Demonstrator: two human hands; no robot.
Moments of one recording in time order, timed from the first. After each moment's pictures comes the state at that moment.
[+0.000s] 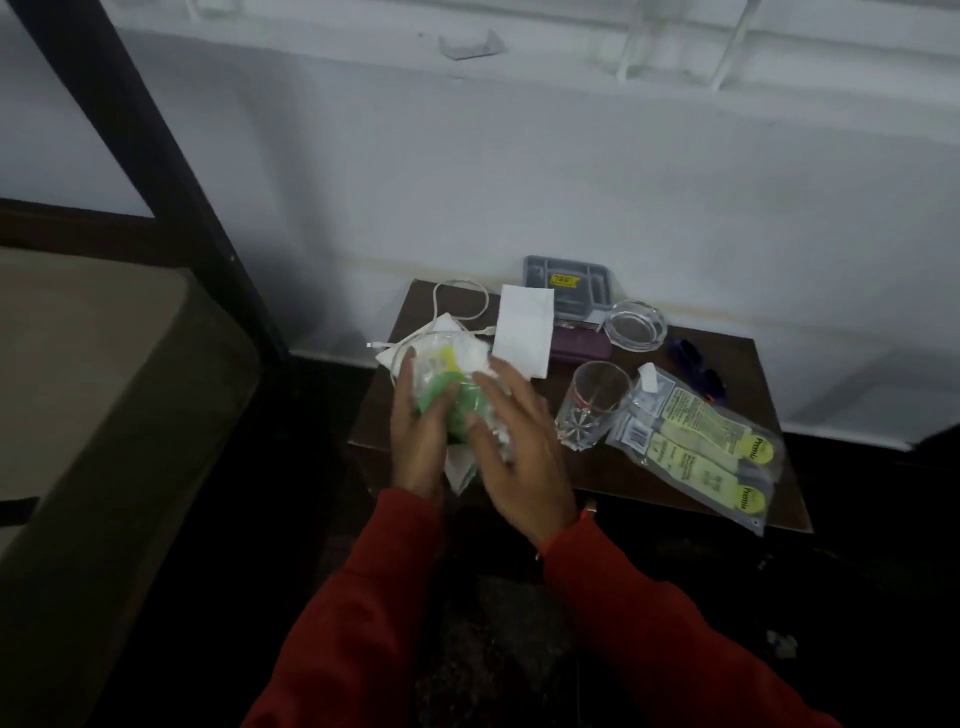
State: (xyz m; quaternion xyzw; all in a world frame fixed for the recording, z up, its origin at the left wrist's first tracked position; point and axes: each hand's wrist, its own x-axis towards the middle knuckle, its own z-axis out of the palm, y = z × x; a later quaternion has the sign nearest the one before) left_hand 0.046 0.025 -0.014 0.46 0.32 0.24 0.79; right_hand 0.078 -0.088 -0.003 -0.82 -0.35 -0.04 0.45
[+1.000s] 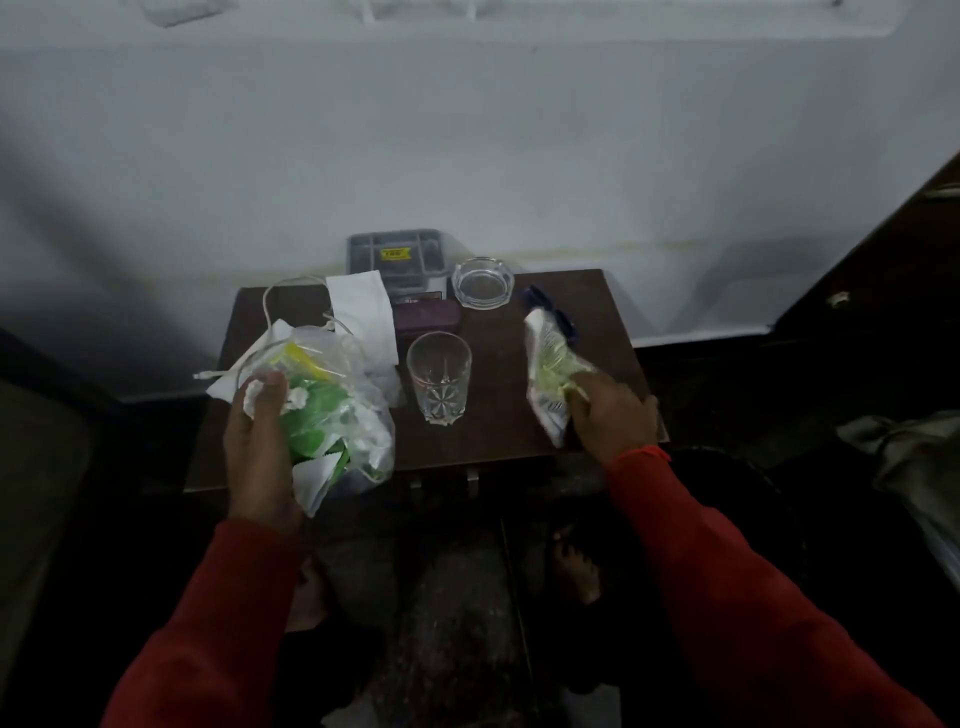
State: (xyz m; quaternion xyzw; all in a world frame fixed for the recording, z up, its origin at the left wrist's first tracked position) left_hand 0.070 -0.005 -0.014 0.53 0.29 0.27 0.75; right_hand 0.197 -0.314 -0.053 -0.99 -0.04 0.01 0.15
